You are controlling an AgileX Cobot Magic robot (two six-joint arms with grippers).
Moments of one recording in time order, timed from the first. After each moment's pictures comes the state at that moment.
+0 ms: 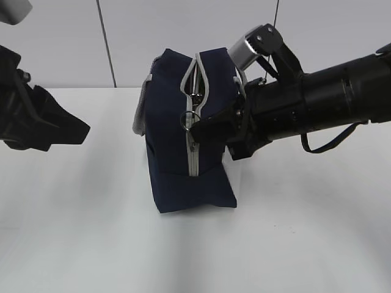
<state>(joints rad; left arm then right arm) -0.47 1.16 -0.94 -0.28 0.72 0.36 0.34 1.60 -0.96 1.41 0.75 -1.80</state>
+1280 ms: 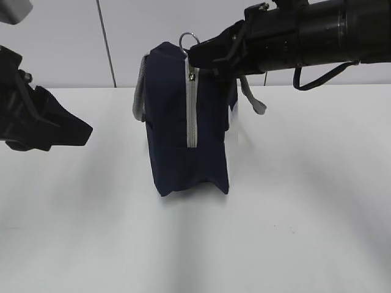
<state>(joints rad) -0.47 1.16 -0.94 -0.31 0.73 0.37 0.34 1.60 -1.14 1.50 0.61 -1.80</state>
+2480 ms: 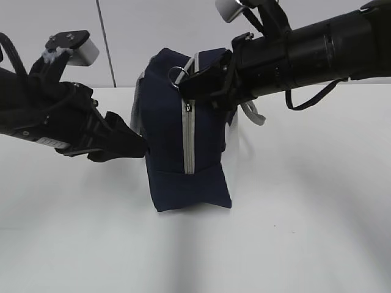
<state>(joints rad) -0.40 1.44 -0.89 -0.88 0.54 0.89 0.34 1.65 -1.14 1.38 0.73 -1.77</state>
